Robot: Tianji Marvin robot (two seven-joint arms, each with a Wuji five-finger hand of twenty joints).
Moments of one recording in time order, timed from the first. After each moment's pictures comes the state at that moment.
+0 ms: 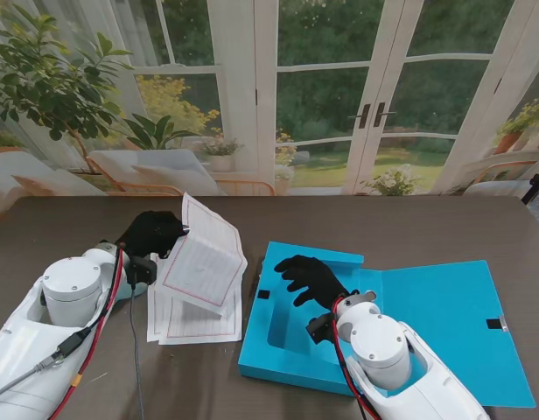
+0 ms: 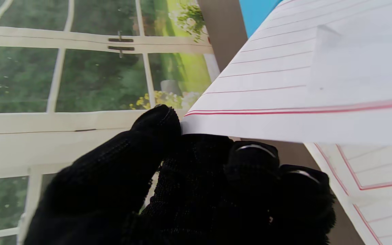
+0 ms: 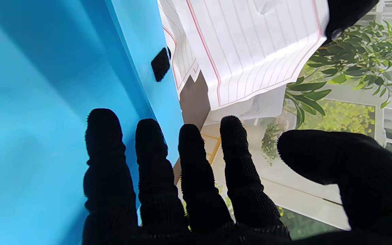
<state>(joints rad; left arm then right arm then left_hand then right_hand) 1.42 -1.16 -1.44 -1.54 -0.22 0.27 -0.17 -1.51 -1.20 1.07 -1.64 0.06 0.22 -0.06 0.90 -0.62 0.79 -0.16 0.78 0.27 1.26 0.41 1.20 0.23 0.78 1.30 1.21 0.26 1.31 0.83 0.78 0.41 1.67 0.73 0.29 -0.45 0.90 0.94 0.59 0.09 0.60 0.34 0.60 0.21 0.55 0.42 0.60 0.29 0.41 0.43 0.62 0.36 0.49 0.80</state>
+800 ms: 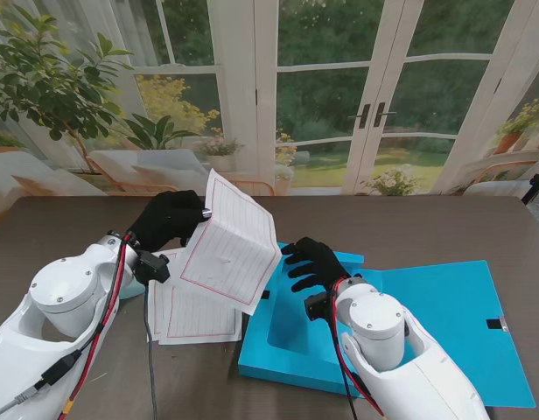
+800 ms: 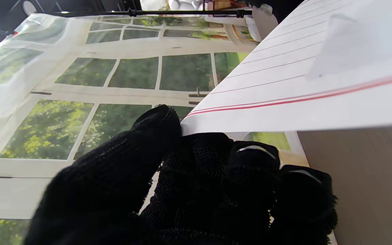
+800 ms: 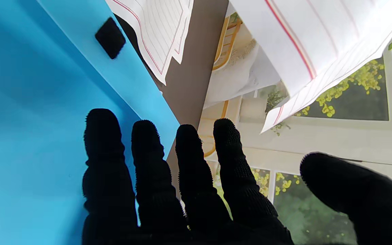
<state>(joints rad) 1.50 -1.15 -1.42 -1.80 -0.36 0.21 -0.21 -1.44 -1.25 1.10 -1.61 0.24 0.33 -0.13 0.90 -0.62 0.79 -0.16 0.78 0.27 1.26 0.42 1.21 0.23 0.78 1.31 1.22 0.26 1.31 0.84 0.78 0.43 1.67 0.72 0.04 -0.17 0.81 0.80 0.58 0.17 0.61 0.28 0.60 0.24 0.55 0.42 0.60 0.33 0.40 0.42 0.62 0.36 0.49 0.80</state>
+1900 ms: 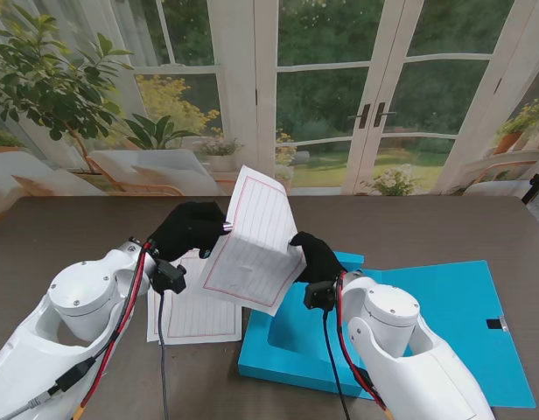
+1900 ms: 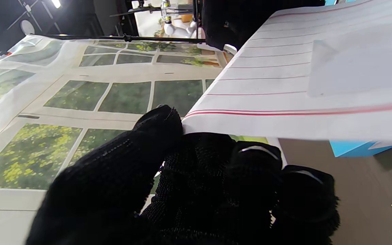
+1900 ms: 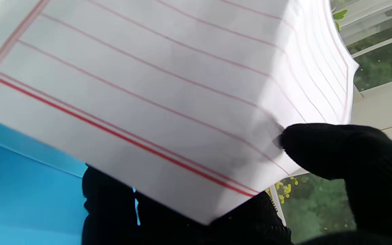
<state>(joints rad) 1.49 -1.15 -1.35 -1.80 -0.36 0.24 -0.23 -1.44 -1.27 1.15 -1.63 0.60 0.33 -0.06 0.91 -0.62 0.79 -0.16 0.78 0.29 1.26 0.43 1.21 0.25 0.77 1.31 1.22 0.28 1.31 0.84 0.78 0.46 1.67 0.72 0.29 -0.55 0.91 0.95 0.82 0.22 0.71 0.54 0.72 0.26 0.58 0.47 0.67 0.34 0.44 0.44 0.61 0.37 0.48 0.80</state>
